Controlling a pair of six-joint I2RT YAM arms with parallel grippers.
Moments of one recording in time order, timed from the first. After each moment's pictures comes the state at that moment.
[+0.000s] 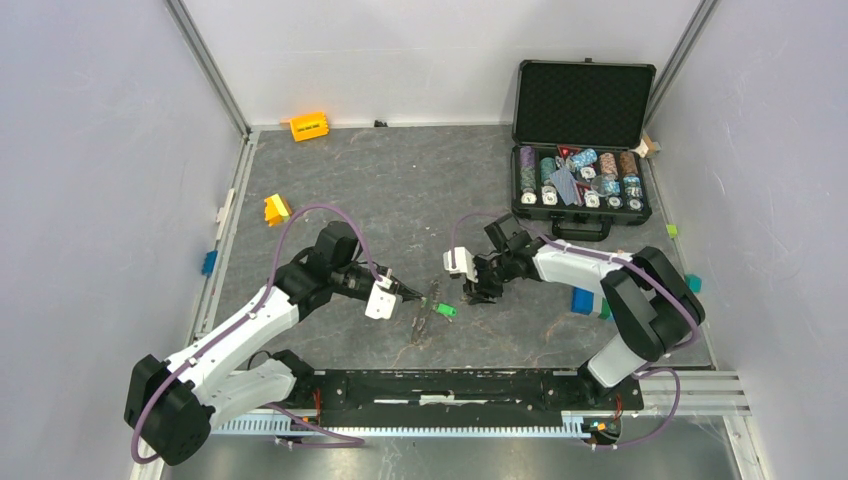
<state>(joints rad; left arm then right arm) -0.61 0.99 0.68 -0.38 0.99 1.14 0.60 1.58 0.79 -0.30 -0.65 -0.89</state>
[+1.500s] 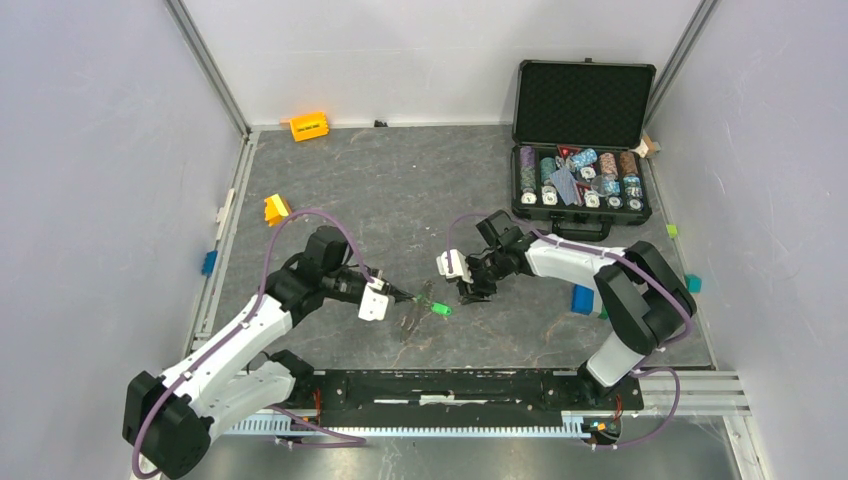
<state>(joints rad) -0.55 0.93 0.64 -0.42 0.99 1.15 0.63 1.63 0.86 -0.36 -0.70 -1.02</state>
